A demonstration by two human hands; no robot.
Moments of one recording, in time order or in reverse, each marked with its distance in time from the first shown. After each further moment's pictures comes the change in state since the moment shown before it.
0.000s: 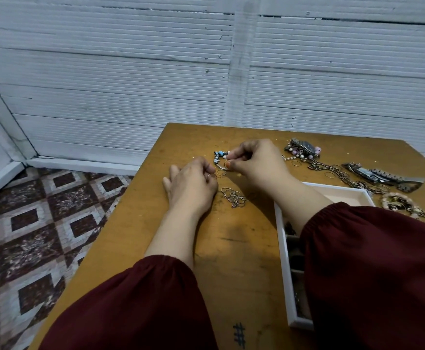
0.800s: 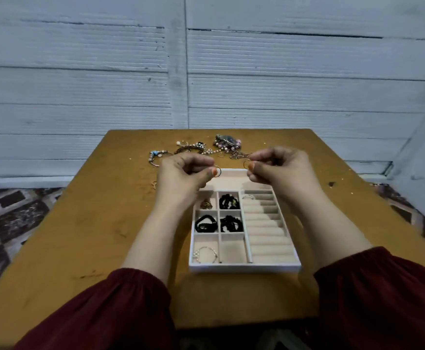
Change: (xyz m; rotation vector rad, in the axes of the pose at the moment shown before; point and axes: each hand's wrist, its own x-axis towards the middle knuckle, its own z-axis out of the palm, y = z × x) left_hand -0.084 0.114 -0.001 -0.905 -0.170 0.092; right_hand -0.129 0.037 -0.149 0.598 0.235 0.185
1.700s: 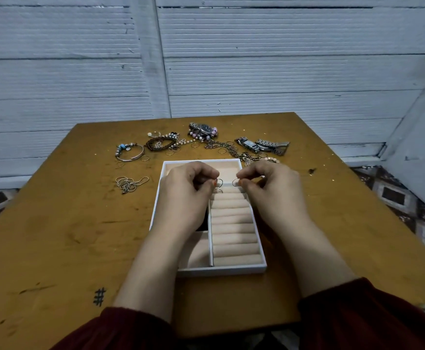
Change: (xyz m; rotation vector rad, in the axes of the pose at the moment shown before) left_hand -0.026 -0.013 0.060 0.435 -0.070 0.071; right_hand -0.008 0.050 -0.044 -0.612 0.129 -0.161
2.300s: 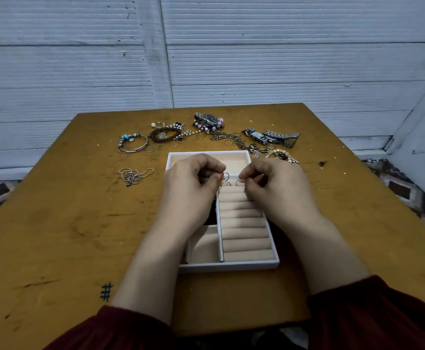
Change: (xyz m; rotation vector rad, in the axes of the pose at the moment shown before) left_hand -0.003 -0.002 -0.006 -0.029 -0.032 0.004; right_hand -0.002 -0.005 0.002 -0.205 -0.113 -0.075
